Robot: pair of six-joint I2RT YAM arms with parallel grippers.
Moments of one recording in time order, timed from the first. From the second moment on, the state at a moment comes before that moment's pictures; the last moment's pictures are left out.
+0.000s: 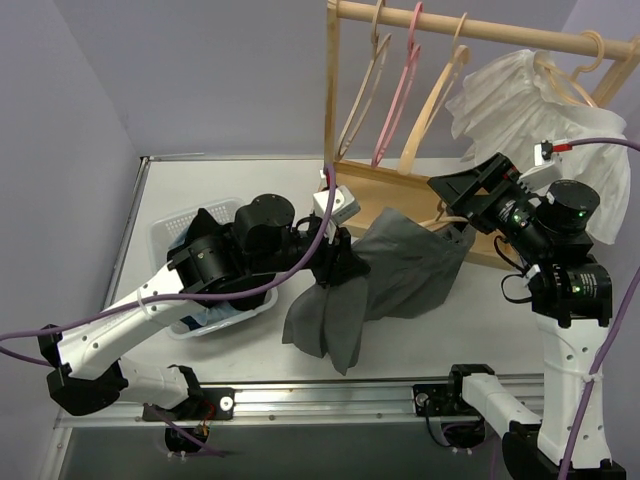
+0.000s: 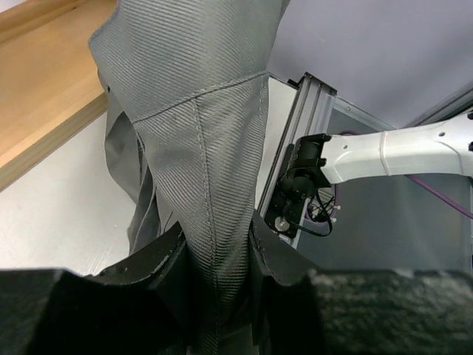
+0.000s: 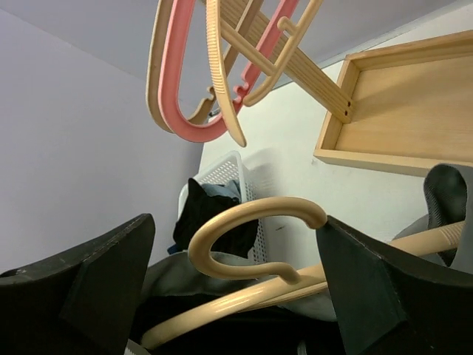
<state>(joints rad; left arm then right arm) -1.08 1.30 1.57 -0.52 0.20 -0.26 0.01 0.93 1.46 -0.70 -0.42 0.76</state>
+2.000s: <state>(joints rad) -1.03 1.23 1.28 0.03 0.36 -0.25 0.01 0.68 1.09 -0.49 -0.33 1.20</state>
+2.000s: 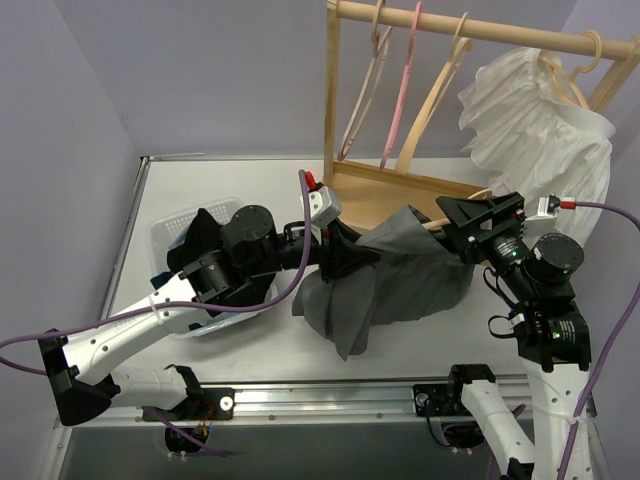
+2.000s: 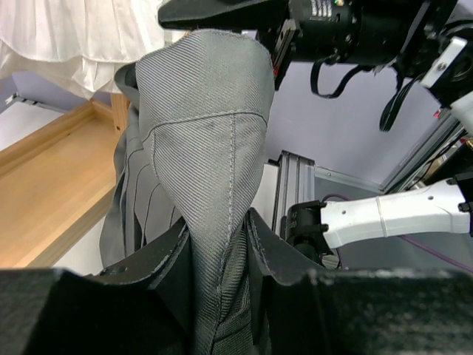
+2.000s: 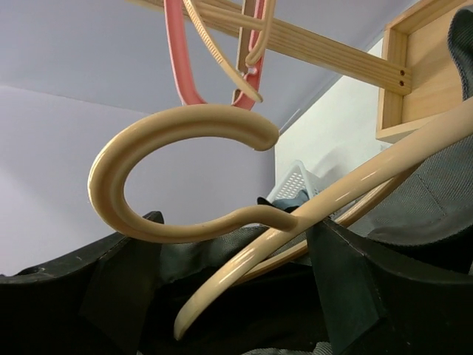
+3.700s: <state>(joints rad) -1.24 1.36 1.48 -0.14 0.15 -0.14 0.02 0.72 1.15 -0.54 -0.12 1.22</state>
